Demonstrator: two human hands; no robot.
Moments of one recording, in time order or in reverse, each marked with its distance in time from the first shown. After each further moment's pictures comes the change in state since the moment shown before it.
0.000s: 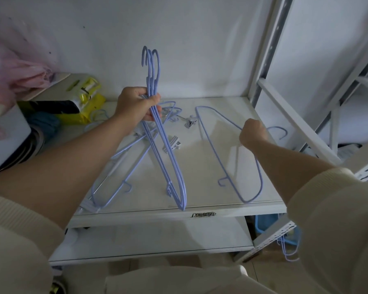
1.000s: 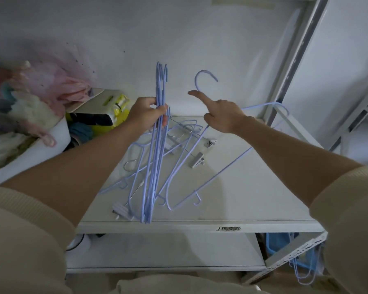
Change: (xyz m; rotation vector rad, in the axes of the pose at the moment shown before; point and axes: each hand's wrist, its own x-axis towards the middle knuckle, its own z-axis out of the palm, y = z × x) left_hand -0.002 0.018 -0.077 0.065 -0.010 0.046; right_hand -0.045 -0.160 -0.076 -0.105 0.043 -0.916
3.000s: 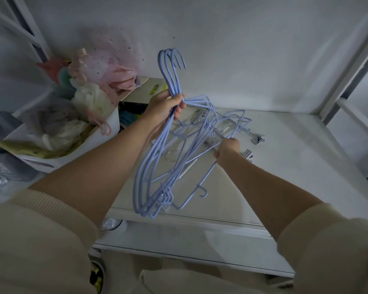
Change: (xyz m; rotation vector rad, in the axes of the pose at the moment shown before) left_hand 0.010 -0.044 -0.080 -0.454 -0.012 -0.148; right_hand 0.037 -0.115 0.145 1.590 0.142 1.344
